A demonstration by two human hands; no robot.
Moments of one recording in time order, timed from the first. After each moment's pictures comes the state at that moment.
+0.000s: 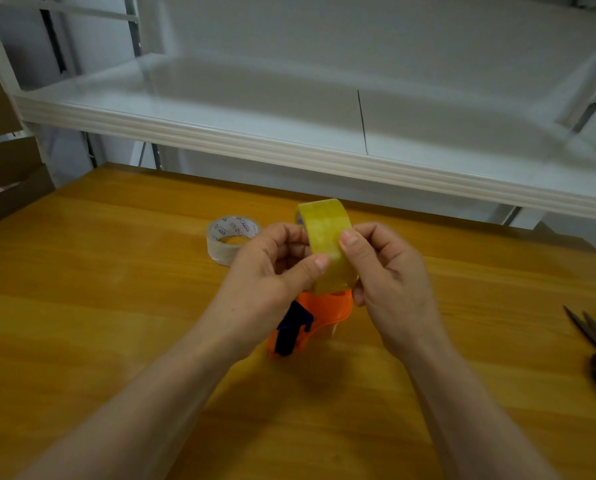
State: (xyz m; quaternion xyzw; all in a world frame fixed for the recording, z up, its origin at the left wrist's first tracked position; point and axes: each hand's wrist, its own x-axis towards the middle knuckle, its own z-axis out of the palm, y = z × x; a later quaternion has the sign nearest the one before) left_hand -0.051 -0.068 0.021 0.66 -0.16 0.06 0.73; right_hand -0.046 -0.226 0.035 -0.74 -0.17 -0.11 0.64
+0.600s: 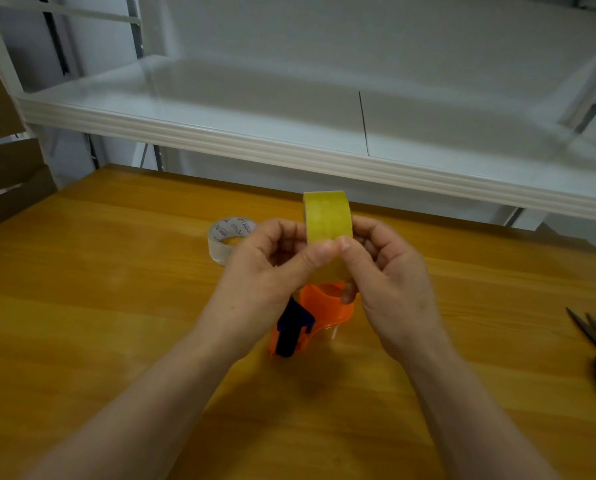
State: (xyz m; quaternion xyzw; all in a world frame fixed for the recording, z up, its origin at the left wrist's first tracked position) left_hand -0.052 -0.068 0.024 0.68 -0.14 0.10 0.72; right_hand -0.049 -0.223 0.039 -0.74 -0.16 -0.11 0.65
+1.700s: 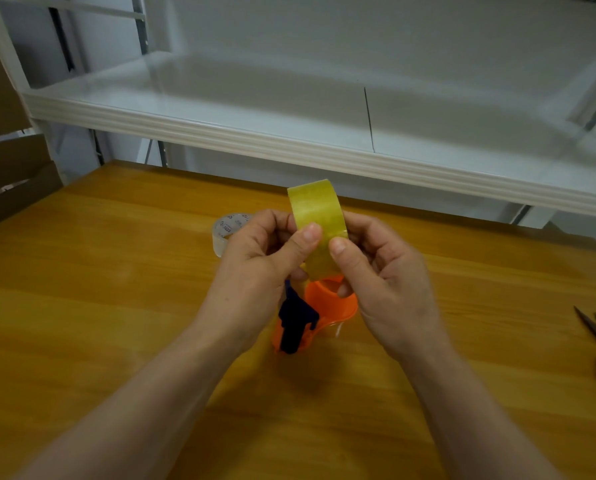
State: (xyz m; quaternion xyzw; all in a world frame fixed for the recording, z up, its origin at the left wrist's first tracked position) left_hand -0.049 -0.063 0.024 0.64 -0.13 0.11 0.75; right_hand -0.053 -0.219 0.037 -0.73 -0.24 -0.11 0.63
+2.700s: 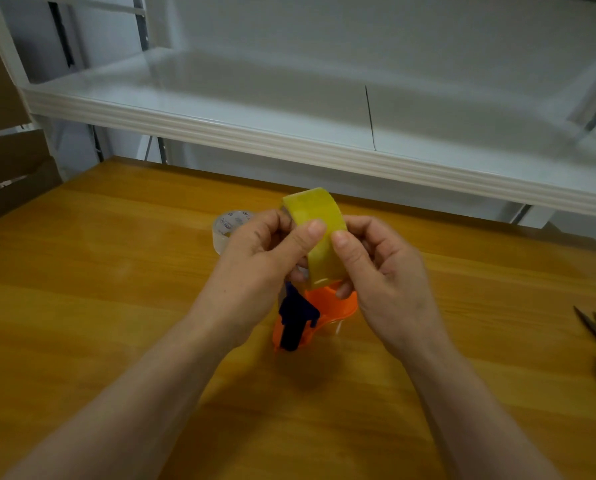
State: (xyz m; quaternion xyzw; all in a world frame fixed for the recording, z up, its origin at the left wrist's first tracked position) left_hand -0.049 -0.057 0.025 0.66 -0.13 0.07 0.73; right_hand -0.051 -0.219 0.036 -0.77 -0.19 -0.10 0.60
